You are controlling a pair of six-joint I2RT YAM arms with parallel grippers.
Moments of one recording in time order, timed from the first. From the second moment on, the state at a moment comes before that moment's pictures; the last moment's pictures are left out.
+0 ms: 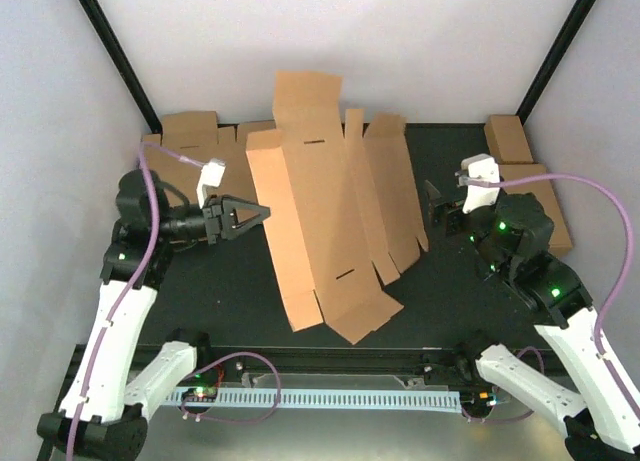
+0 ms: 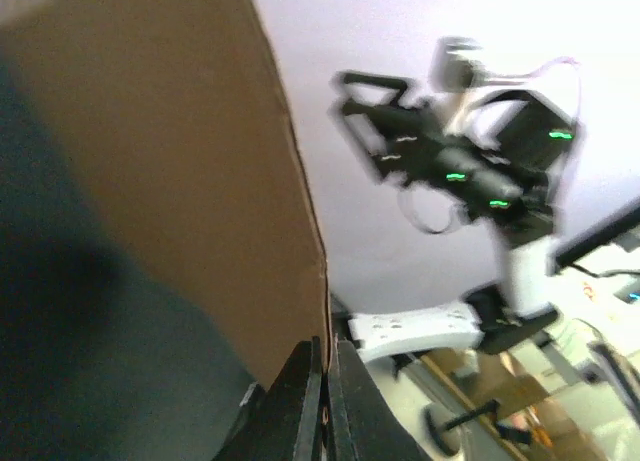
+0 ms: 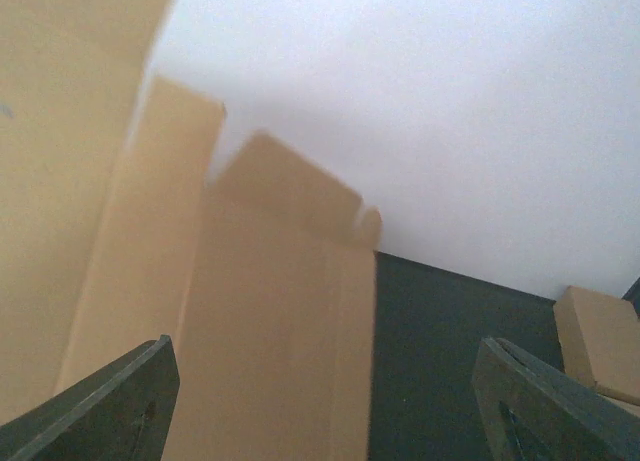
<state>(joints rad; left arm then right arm) -0.13 0.82 1.02 -0.26 1.23 -0.66 0.56 0.75 1.11 -0.57 0.25 -0.04</state>
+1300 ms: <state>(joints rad) -0.52 1.75 1.80 -1.26 -0.22 0.03 0.06 1.20 0.67 -0.36 -0.16 0.48</state>
